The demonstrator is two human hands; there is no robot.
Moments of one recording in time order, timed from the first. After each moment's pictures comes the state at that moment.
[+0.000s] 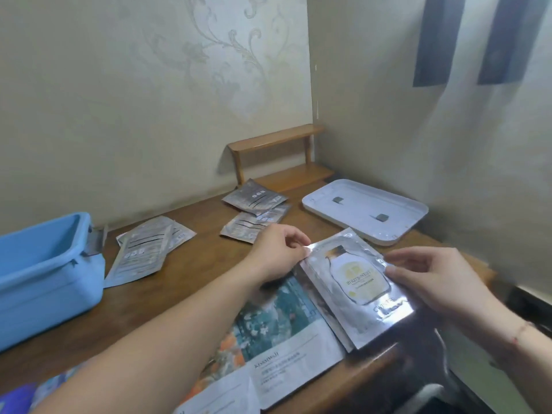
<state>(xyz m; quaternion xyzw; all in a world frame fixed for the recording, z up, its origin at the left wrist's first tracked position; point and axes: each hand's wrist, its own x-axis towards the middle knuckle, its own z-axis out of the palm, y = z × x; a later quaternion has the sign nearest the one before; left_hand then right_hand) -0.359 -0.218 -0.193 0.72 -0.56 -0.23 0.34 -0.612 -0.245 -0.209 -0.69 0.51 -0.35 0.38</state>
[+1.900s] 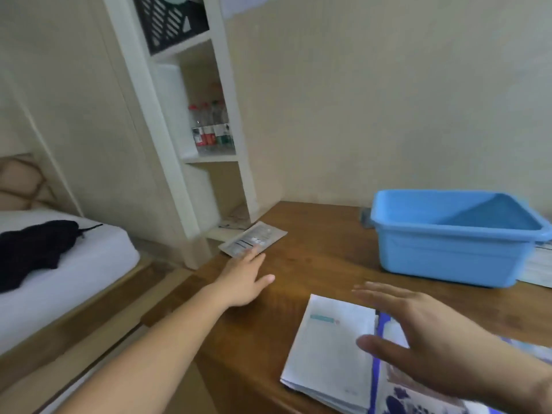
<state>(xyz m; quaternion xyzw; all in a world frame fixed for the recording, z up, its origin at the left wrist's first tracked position) -0.012 0.345 -0.199 0.98 -0.20 -0.02 0.02 -0.232 0.093 -0.147 -0.98 -0.14 -0.06 0.15</state>
